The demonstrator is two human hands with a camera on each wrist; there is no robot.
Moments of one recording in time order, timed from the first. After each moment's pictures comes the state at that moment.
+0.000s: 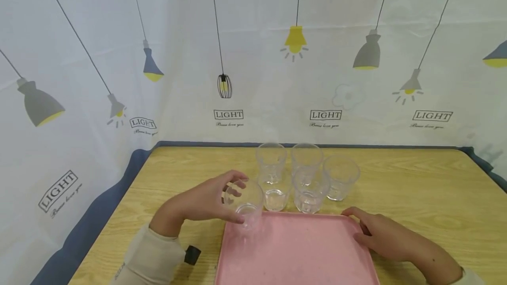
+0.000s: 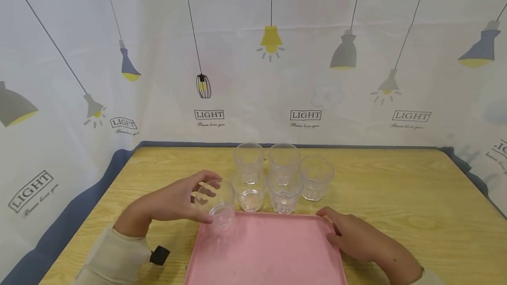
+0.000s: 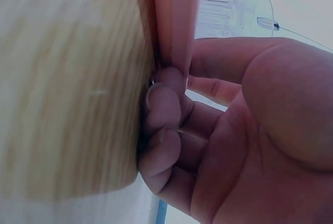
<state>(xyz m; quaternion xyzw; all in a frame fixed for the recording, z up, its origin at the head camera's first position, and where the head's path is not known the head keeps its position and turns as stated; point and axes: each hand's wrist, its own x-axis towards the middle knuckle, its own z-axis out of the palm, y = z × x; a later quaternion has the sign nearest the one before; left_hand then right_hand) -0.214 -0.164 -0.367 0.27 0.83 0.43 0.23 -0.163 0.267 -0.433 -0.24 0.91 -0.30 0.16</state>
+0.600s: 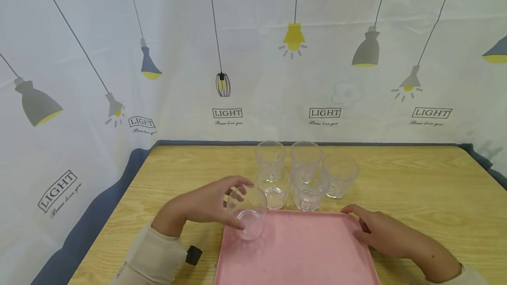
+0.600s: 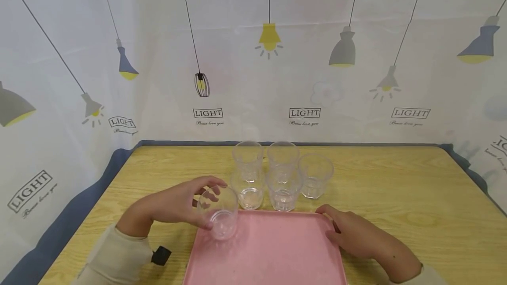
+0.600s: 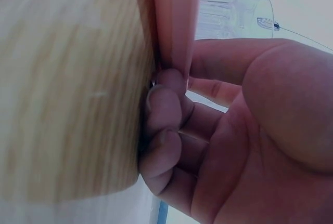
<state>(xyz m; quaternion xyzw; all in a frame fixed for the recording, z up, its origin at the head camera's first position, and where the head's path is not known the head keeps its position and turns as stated) -0.211 -0.159 -0.368 0.29 0.83 0.41 0.26 -0.163 0.266 -0.429 -0.24 0.91 -0.30 0.16</state>
